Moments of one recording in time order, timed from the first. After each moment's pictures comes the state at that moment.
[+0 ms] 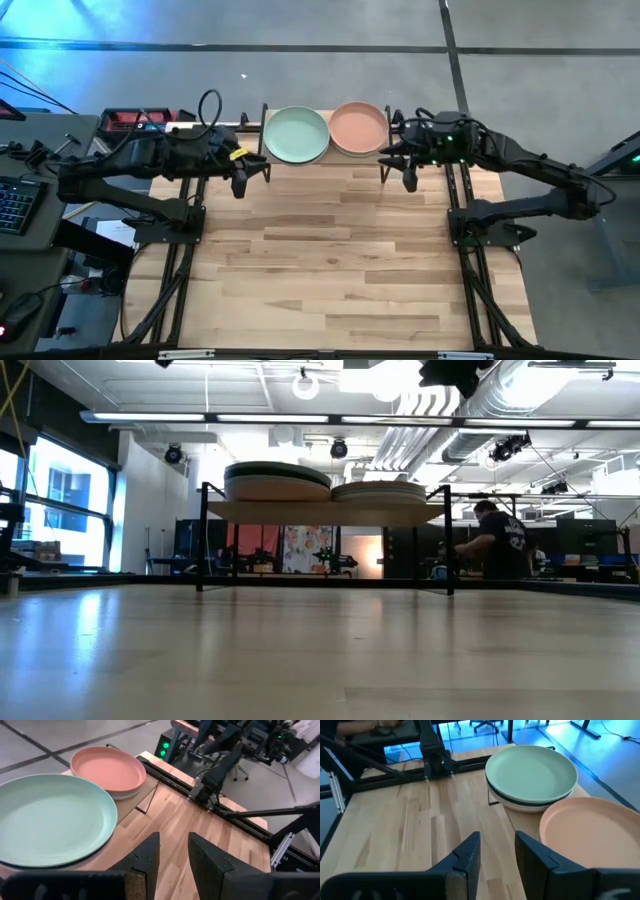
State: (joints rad) left arm 0.04 0.96 1.23 -0.67 -0.26 -0.46; right arm -0.32 1.02 1.16 -0.59 -0.13 -0.01
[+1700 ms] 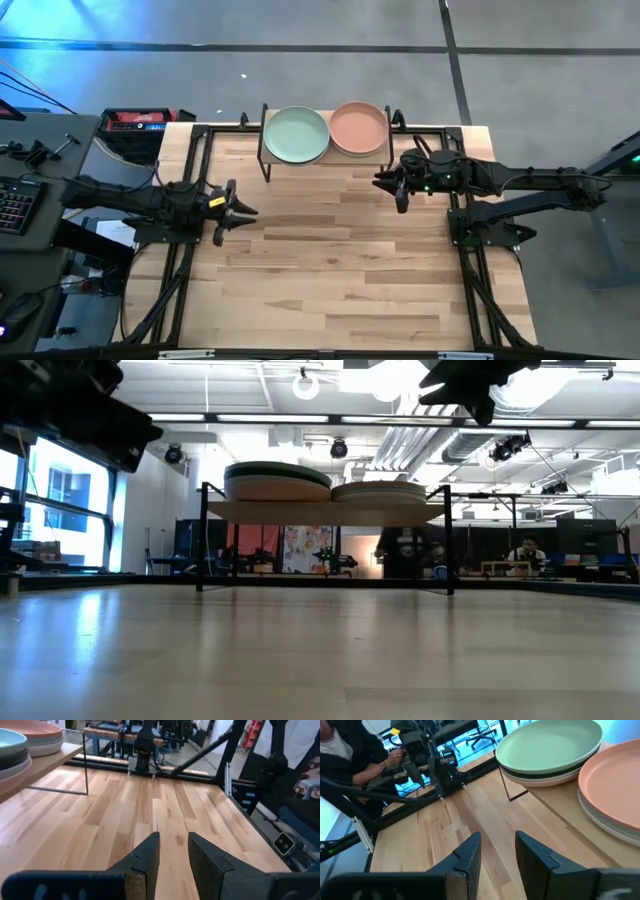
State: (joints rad) left arm -0.12 0.34 0.21 -0.04 -0.03 -0.15; right arm -0.07 0.90 0.82 -0.26 0.11 0.42
